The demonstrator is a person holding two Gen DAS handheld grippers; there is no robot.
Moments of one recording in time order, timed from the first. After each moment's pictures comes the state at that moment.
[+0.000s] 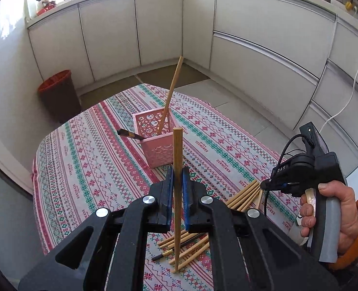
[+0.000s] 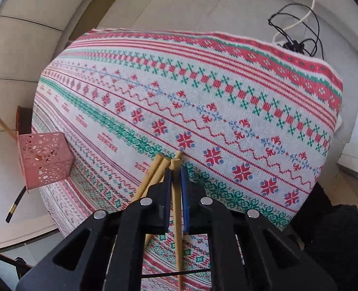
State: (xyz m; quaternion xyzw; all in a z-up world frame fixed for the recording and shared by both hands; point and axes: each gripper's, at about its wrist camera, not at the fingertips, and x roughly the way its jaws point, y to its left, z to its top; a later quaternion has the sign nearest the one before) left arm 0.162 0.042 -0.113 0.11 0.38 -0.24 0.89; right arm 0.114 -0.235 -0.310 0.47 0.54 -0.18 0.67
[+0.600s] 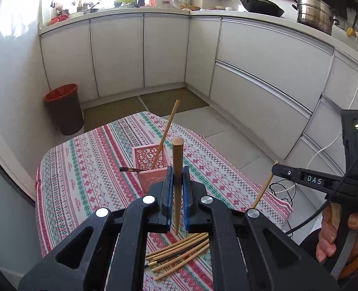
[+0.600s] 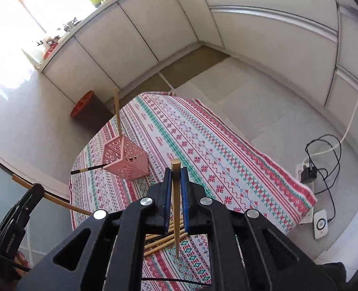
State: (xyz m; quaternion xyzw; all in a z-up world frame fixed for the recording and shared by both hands) left arm 0.152 0.030 -0.054 0.06 0.34 -0.23 0.91; right arm 0.081 -0.217 -0.142 0.28 0.39 -0.05 0.88
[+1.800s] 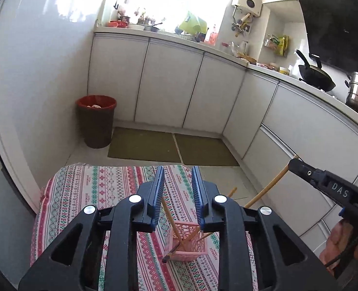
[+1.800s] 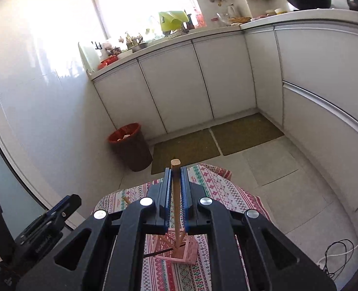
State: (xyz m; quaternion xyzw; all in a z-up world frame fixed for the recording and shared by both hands) left arm 0.253 0.092 -0.013 -0.09 0.26 -0.12 0.95; right arm 0.220 -0.150 -0.024 0.16 0.26 0.04 0.95
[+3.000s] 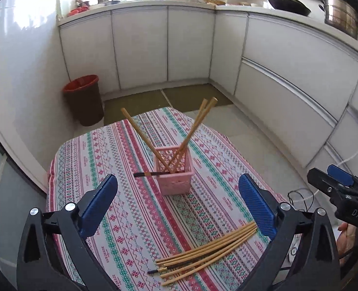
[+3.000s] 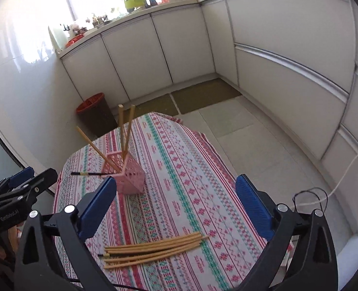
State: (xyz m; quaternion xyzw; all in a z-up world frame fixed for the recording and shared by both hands) left arm 0.182 0.027 -0.064 0.07 0.37 -0.17 0.91; right arm 0.076 -0.219 -0.116 0.18 0.35 -0.05 0.92
